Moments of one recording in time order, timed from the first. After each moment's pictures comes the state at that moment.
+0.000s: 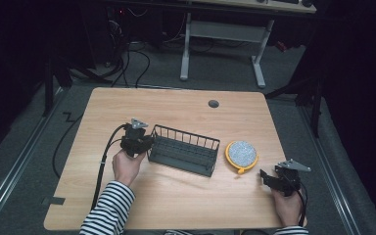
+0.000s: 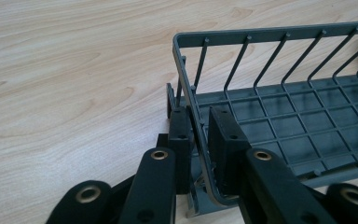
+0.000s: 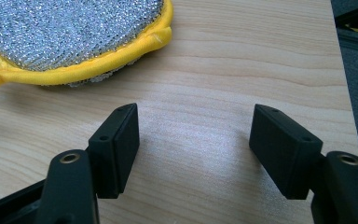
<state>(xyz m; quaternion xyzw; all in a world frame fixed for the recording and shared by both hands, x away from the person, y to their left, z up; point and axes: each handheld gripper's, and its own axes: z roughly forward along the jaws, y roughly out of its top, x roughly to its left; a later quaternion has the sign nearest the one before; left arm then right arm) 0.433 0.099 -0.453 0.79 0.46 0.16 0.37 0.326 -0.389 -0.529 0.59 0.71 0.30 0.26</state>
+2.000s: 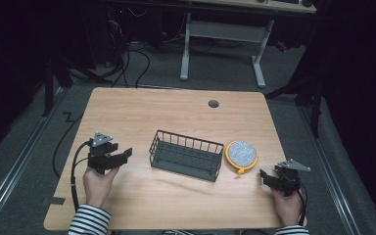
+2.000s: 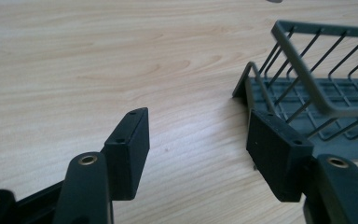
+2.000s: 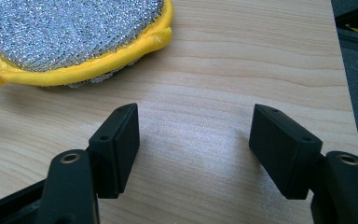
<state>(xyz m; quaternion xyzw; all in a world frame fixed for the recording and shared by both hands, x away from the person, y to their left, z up) 0.383 0.183 -0.461 0.74 0.51 0.18 0.41 0.326 -0.388 -0.529 0.59 0.71 0.30 0.26</state>
